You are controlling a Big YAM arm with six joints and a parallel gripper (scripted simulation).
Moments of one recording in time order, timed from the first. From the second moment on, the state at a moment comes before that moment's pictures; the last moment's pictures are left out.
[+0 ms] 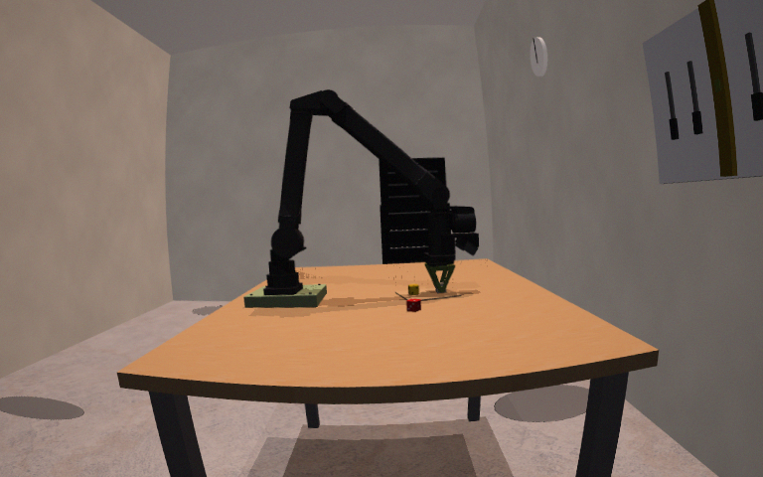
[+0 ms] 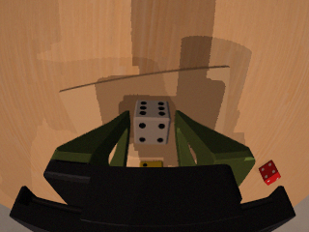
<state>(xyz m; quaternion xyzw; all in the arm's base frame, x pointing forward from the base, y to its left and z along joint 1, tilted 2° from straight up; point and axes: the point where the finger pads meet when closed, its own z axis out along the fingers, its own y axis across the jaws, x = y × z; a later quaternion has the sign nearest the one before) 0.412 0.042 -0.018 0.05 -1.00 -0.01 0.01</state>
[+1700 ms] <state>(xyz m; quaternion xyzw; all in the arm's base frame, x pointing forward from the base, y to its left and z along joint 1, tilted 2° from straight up) 0.413 0.042 0.072 0.05 -1.00 -0.01 0.01</state>
